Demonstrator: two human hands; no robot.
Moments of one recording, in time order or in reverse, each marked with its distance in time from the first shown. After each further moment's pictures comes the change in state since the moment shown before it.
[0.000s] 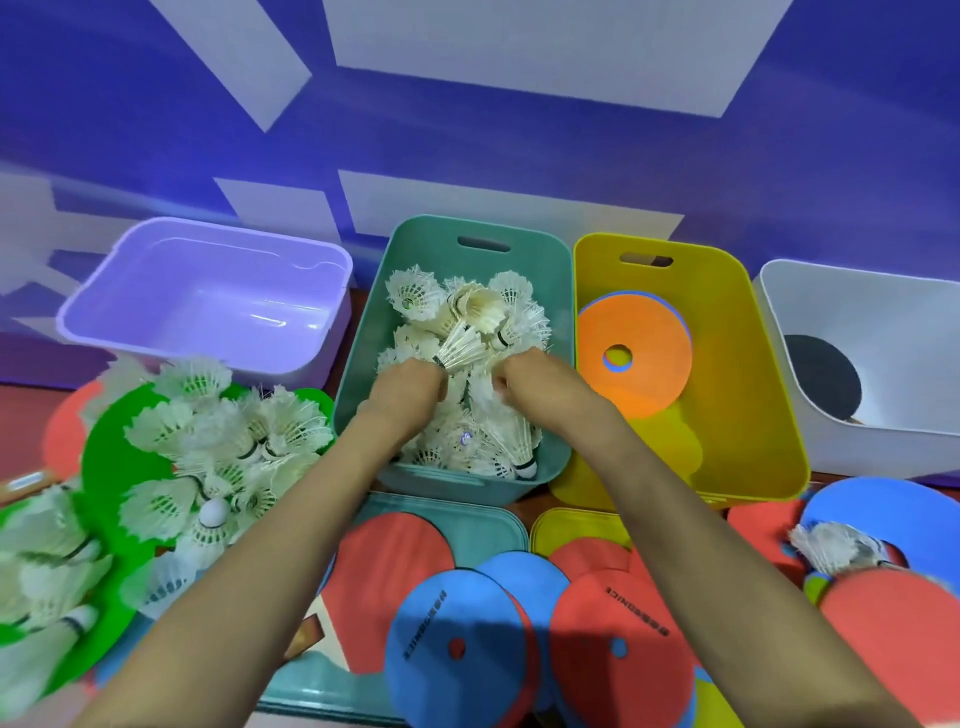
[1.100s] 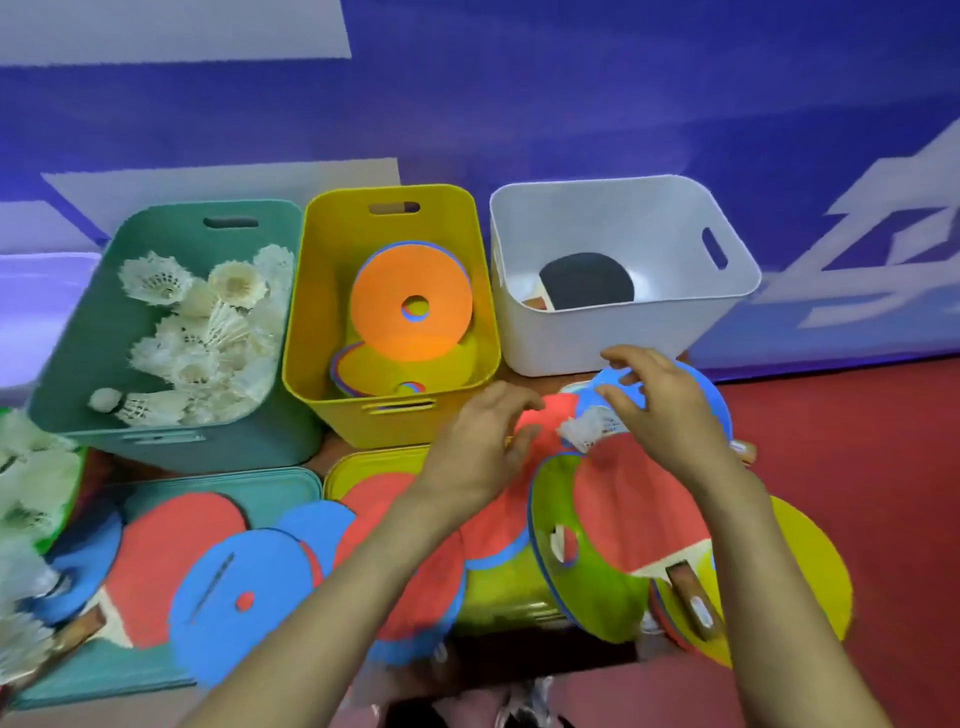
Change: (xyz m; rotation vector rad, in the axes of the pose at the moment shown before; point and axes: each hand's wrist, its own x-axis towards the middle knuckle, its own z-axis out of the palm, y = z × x) left_hand -0.100 0.339 0.079 -0.507 0.227 0.538; right_hand -0.300 0.273 0.034 0.440 0.565 0.355
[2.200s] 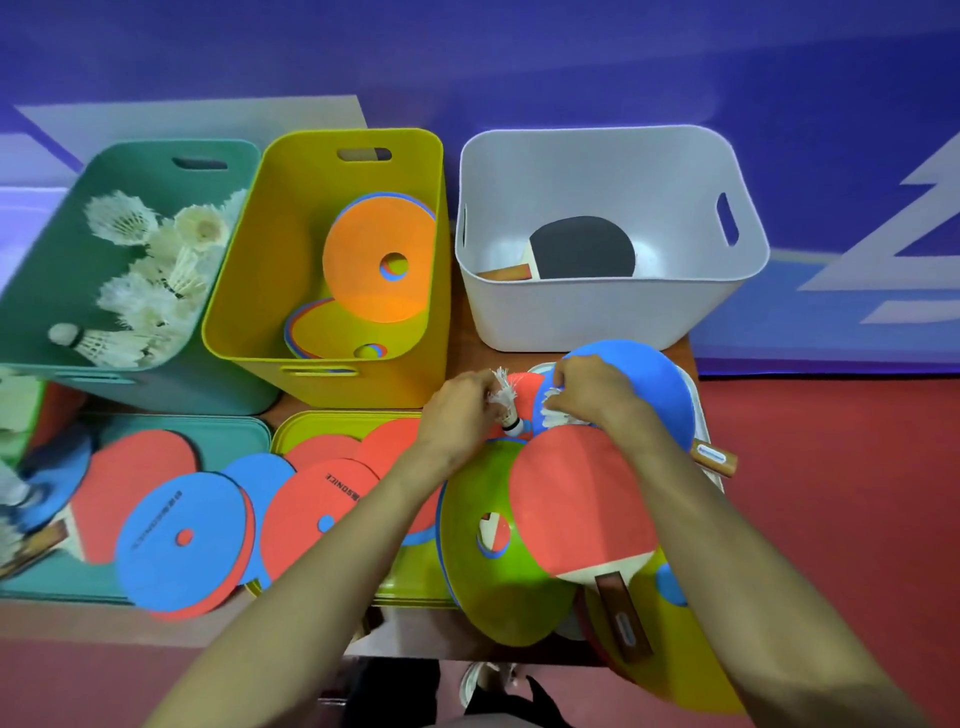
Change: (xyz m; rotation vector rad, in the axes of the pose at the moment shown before) left_hand 0.056 -0.003 0.099 0.224 -0.069 -0.528; right_hand 0.076 0.094 0.054 -0.386 -0.592 0.058
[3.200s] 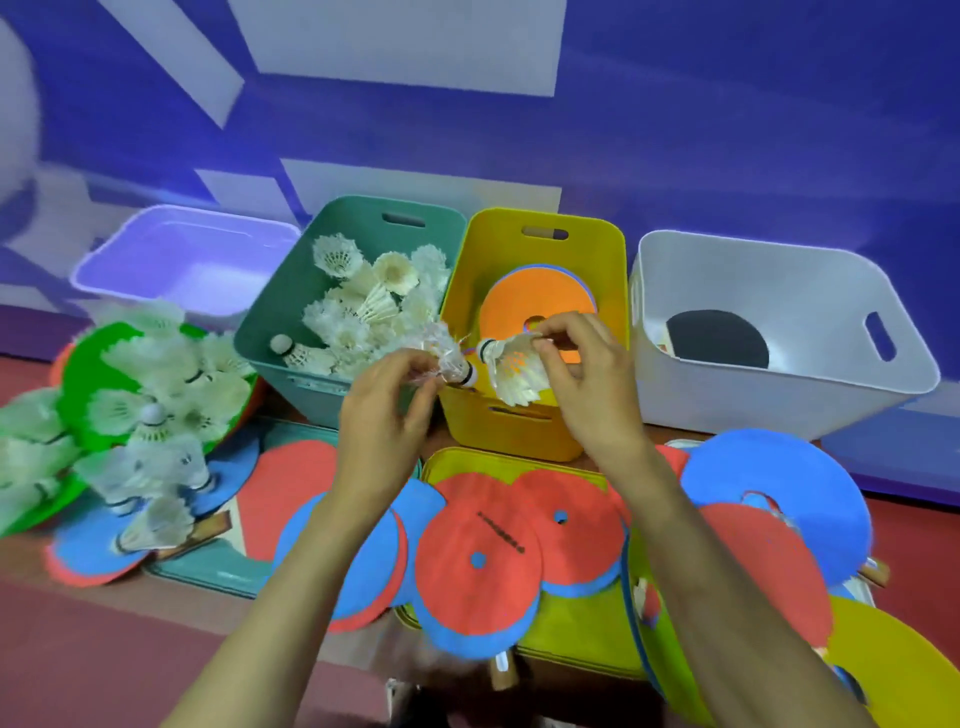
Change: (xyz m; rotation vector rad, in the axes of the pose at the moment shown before) left_hand -0.103 -0.149 -0.188 -0.280 0.757 0.177; right_hand -0.060 -0.237 -0.043 0.715 0.797 -0.632
